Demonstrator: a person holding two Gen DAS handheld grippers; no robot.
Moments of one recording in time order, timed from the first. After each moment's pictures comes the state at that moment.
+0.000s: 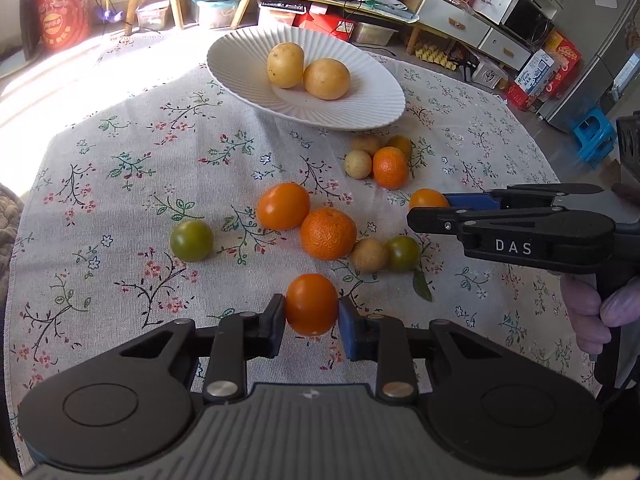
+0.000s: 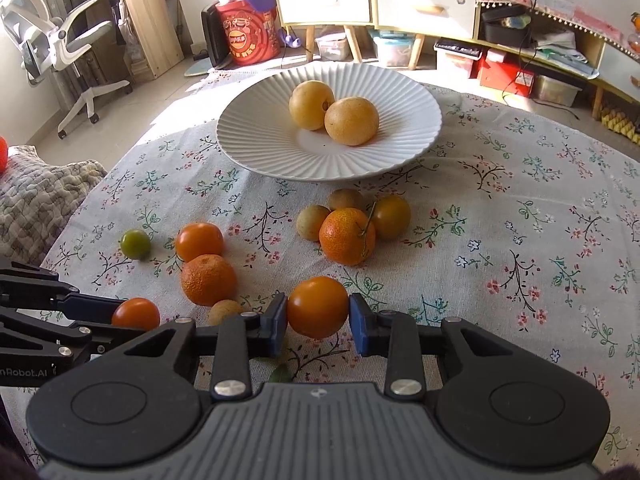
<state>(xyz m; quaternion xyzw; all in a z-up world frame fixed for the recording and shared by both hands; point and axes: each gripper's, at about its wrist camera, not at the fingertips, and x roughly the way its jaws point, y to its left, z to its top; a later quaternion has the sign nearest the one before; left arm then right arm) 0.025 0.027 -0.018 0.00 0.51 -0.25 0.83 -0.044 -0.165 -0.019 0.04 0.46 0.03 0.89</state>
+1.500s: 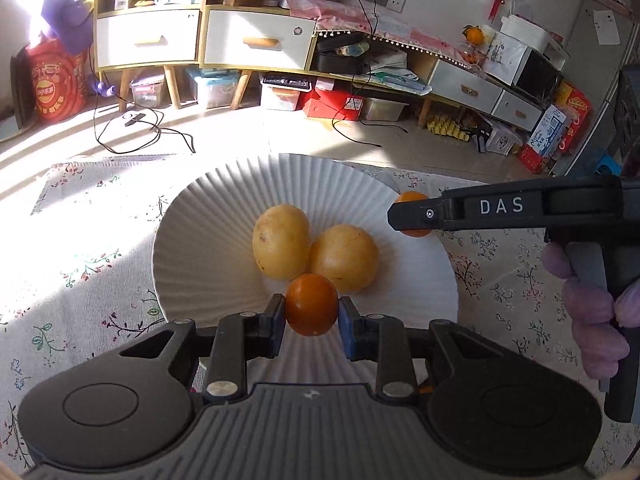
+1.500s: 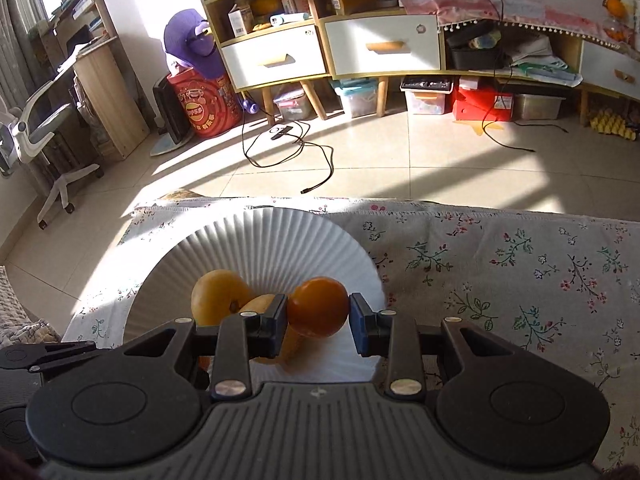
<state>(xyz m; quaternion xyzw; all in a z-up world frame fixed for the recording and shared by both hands) 0.133 -0.033 -0.017 0.00 0.41 -0.23 0.88 0.082 -0.233 -0.008 0.11 0.40 0.00 0.91</state>
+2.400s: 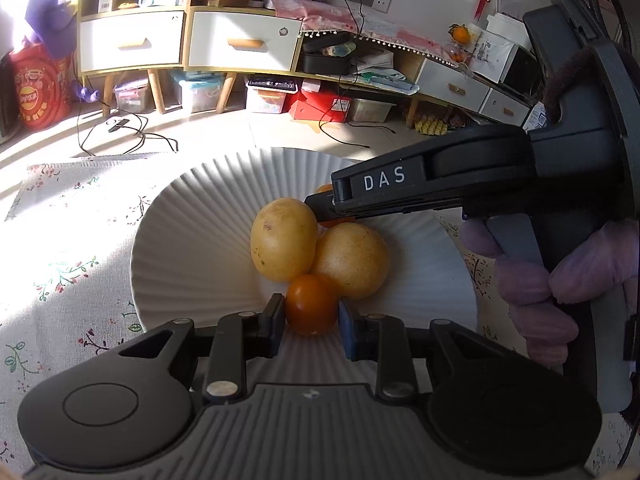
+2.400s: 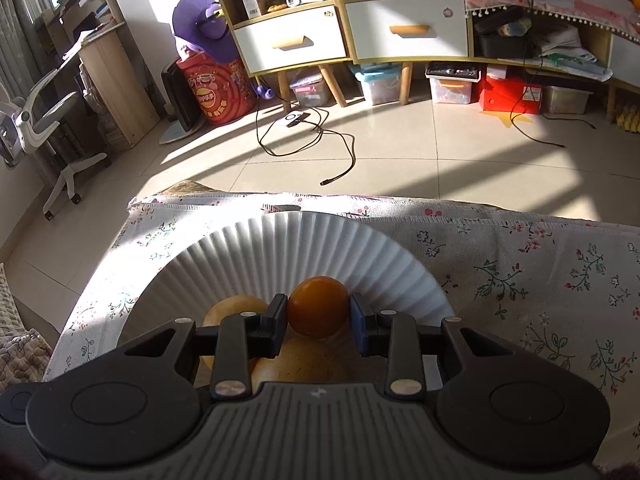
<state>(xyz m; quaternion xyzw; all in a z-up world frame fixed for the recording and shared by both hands) 0.145 -0.033 -0.025 0.00 0.40 -0.26 0.88 0.125 -0.216 -0.027 0.11 0.42 0.02 0.90</state>
